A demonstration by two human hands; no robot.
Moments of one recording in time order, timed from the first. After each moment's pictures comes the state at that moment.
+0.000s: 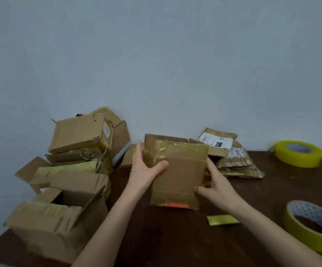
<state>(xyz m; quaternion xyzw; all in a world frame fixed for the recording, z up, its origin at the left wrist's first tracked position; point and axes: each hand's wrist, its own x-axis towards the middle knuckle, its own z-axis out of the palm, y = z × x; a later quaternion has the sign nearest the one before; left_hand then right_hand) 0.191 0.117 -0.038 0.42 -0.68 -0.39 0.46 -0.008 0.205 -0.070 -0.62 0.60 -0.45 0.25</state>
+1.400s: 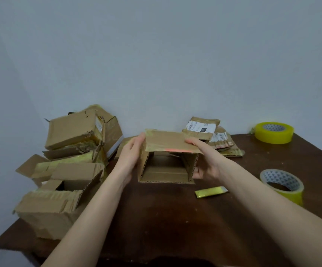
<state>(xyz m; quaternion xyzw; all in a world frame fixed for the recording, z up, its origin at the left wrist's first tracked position) 0.200 0.134 -0.021 0.41 -0.64 -0.50 0.42 0.002 0.226 -0.022 -0.27 0.50 -0.55 0.61</state>
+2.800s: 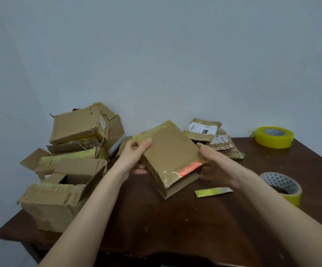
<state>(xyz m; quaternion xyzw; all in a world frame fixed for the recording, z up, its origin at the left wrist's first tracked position) 0.210 0.152 -0.010 0.47 -0.60 -0.53 0.37 -0.032 0.242 -0.050 -0.43 0.53 -0.50 0.54</state>
